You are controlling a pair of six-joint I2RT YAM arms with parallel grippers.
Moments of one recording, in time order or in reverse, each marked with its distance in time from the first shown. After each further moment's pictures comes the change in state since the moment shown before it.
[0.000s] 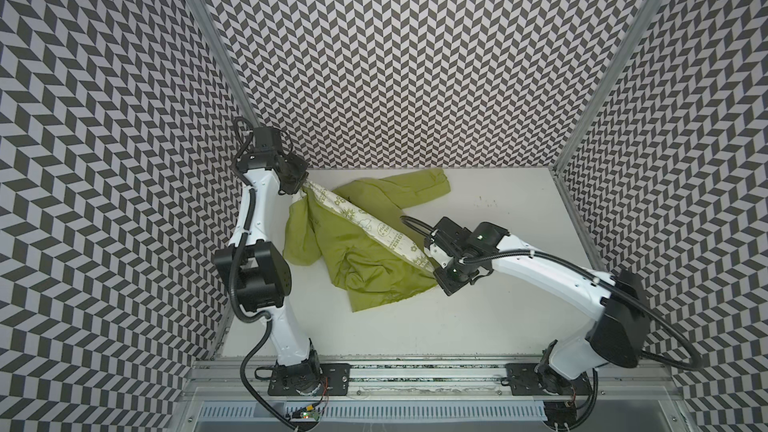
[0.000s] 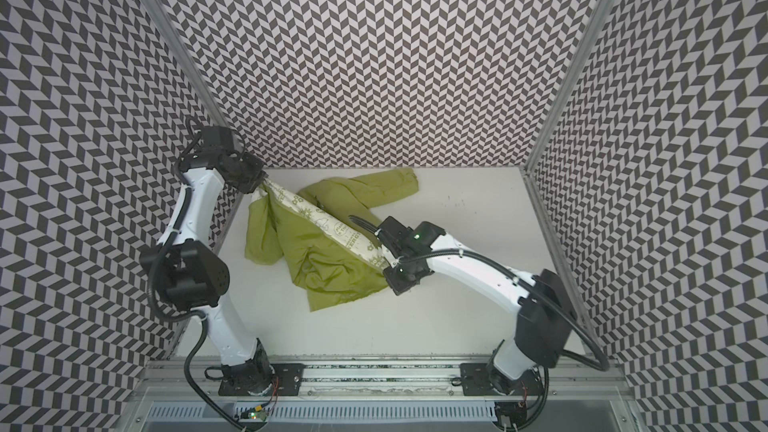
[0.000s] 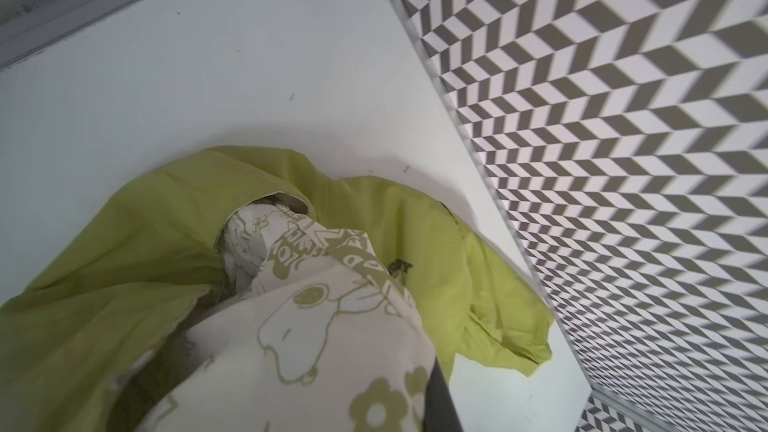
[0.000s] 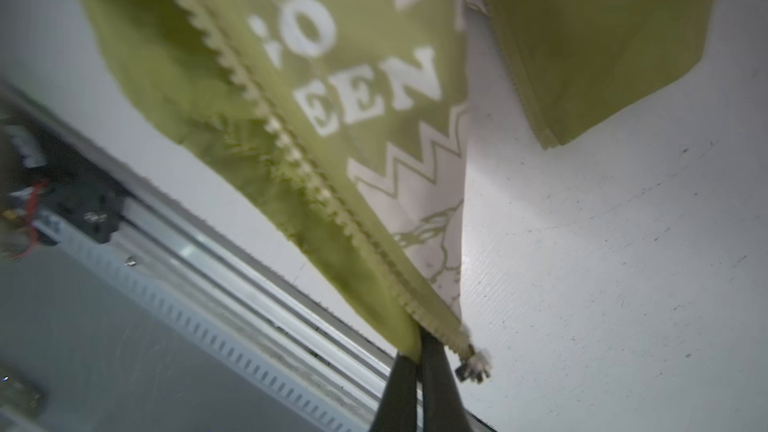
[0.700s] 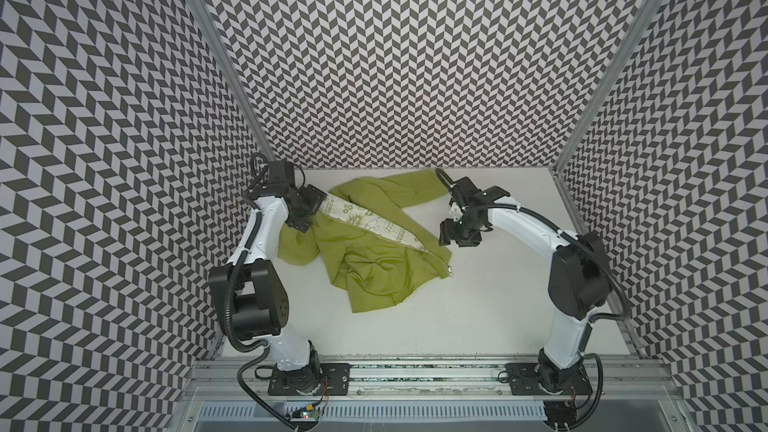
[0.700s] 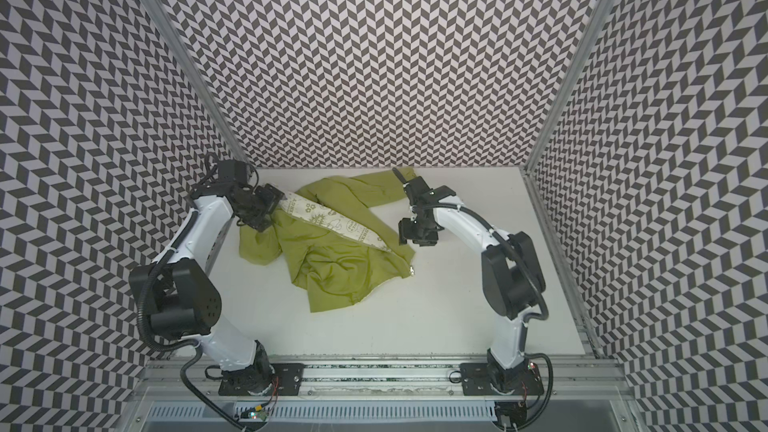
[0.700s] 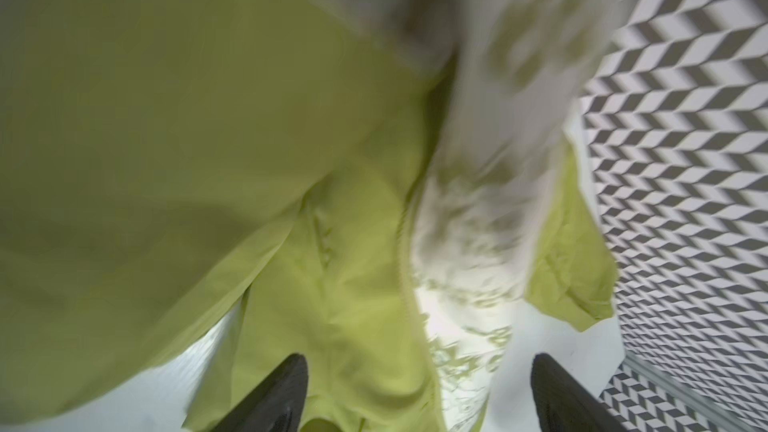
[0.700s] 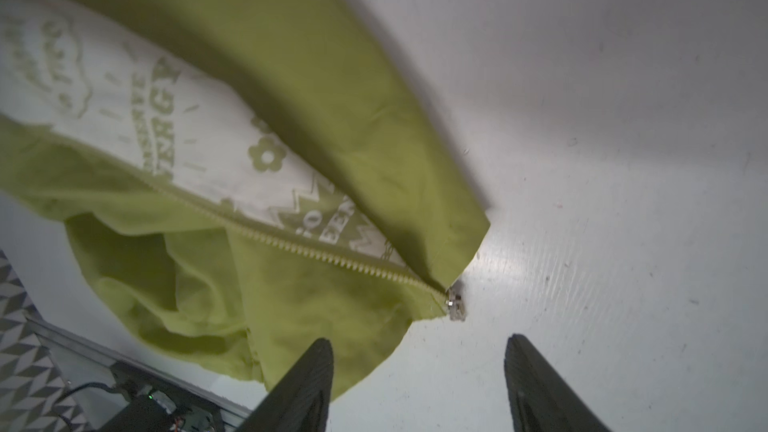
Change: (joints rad) left arm -0.051 -0.318 -0.619 0.130 0.048 -0.059; right arm -0.368 0.309 0.238 0.139 -0.150 0.178
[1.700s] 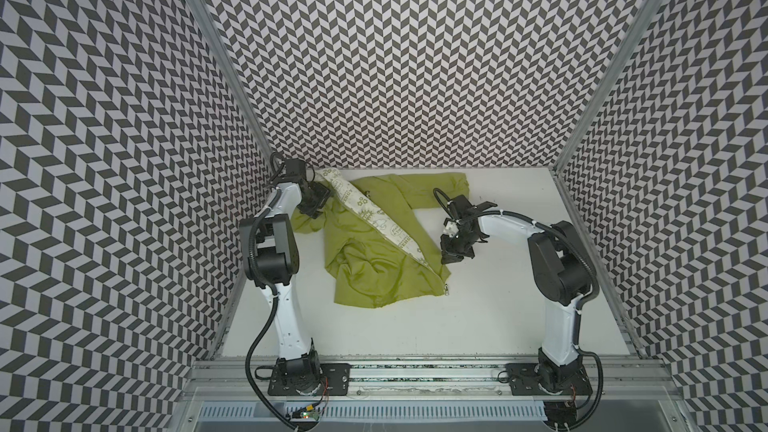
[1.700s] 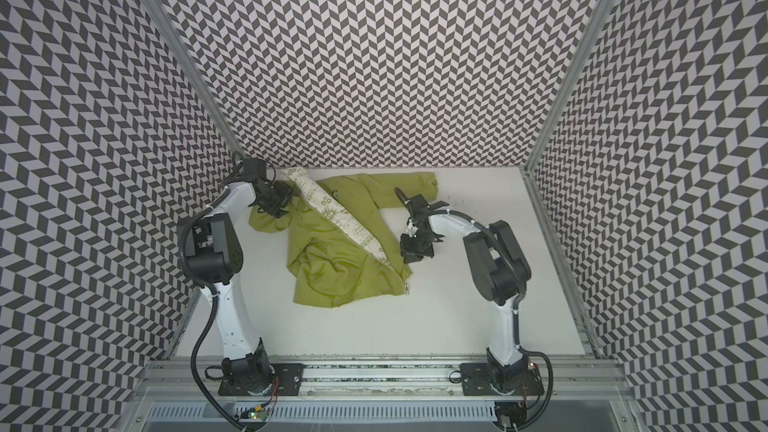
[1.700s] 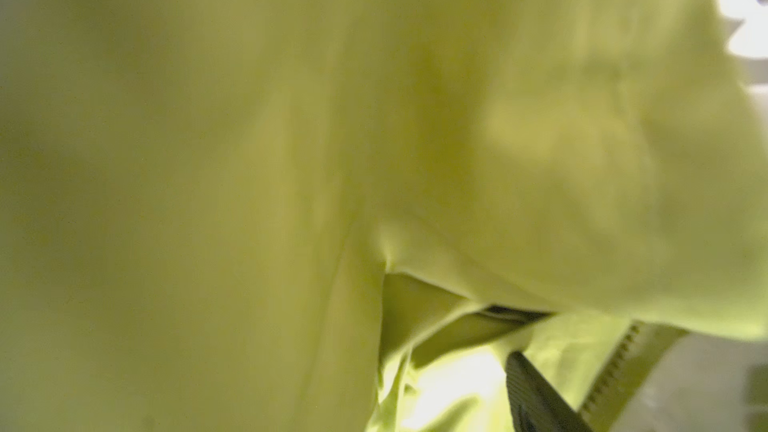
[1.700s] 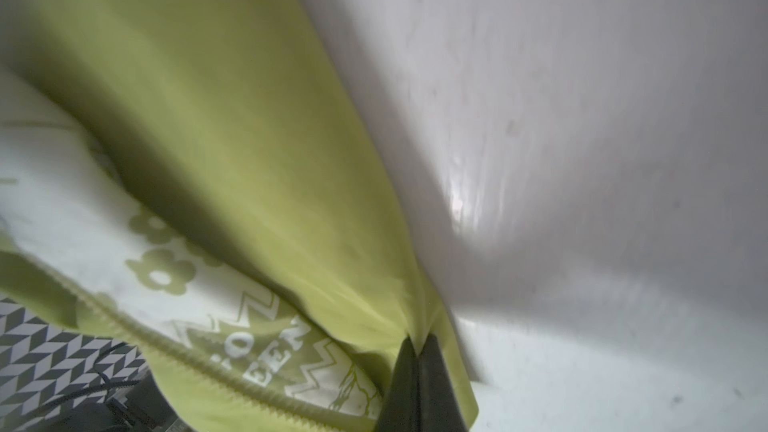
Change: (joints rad) left arm -0.031 0.543 0.438 0.150 0.054 0.079; right arm -0.008 0.036 -0.210 0.142 -0.169 -0.033
